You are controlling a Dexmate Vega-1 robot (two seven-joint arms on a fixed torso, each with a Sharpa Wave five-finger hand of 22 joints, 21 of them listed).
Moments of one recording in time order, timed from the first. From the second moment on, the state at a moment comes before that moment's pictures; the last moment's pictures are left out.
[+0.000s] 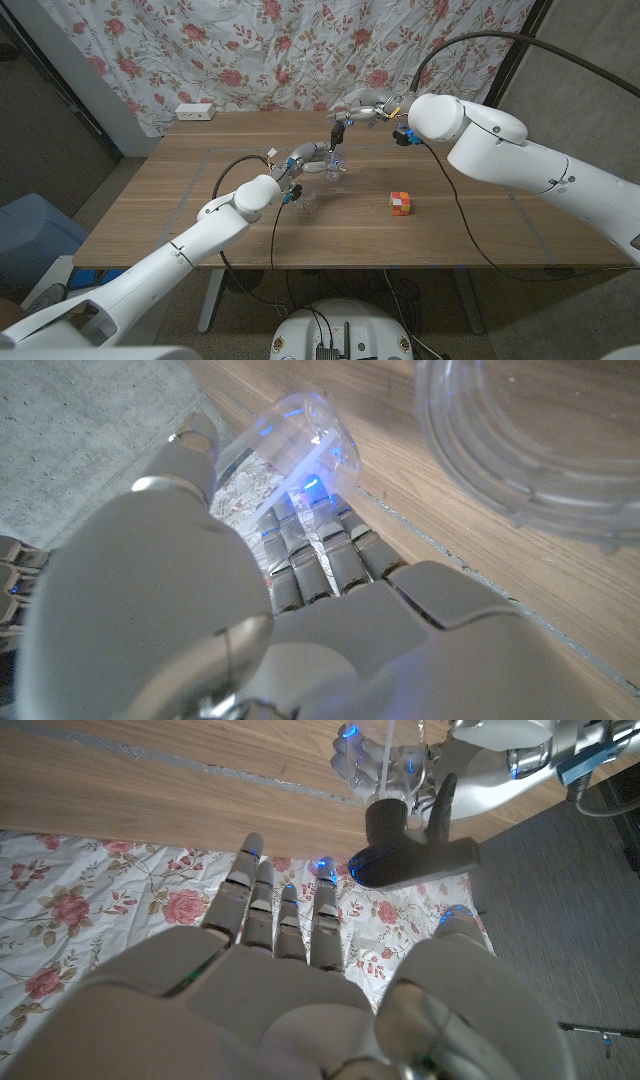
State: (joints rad) left arm 0.85 0.66 0.59 -1.84 -0.18 0.13 0.11; left_hand 1.04 -0.05 0.37 -0.18 0.21 0.48 -0.05 0.74 0.23 0.71 -0.12 0.31 0.56 0.64 -0.06 0.31 0.27 0.41 -0.04 0.20 0.17; right arm -0.35 -0.87 -0.87 -2.38 -0.15 -0.97 0.29; right_hand 0.54 0.01 0.08 0.01 0.23 0.60 0.16 0.21 0.24 0.24 0.22 0.21 0.21 0.27 0.22 0.26 0.35 0.51 0.22 0.19 0.17
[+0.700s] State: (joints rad) left arm 0.84 0.66 0.60 -1.83 -0.18 0.13 0.10; left_hand 1.04 -0.05 0.37 -0.18 0.21 0.48 -0.05 0.75 0.23 0.72 -0.12 0.31 0.56 0.64 -0.06 0.31 0.27 0.41 -0.04 0.20 0.17; right arm -0.29 -0.86 -0.94 -2.37 -0.16 -1.01 0.32; right_hand 0.74 0.05 0.19 -0.16 0.24 0.58 0.14 0.22 0.25 0.24 0.22 0.21 0.21 0.28 0.22 0.25 0.35 0.53 0.21 0.19 0.17
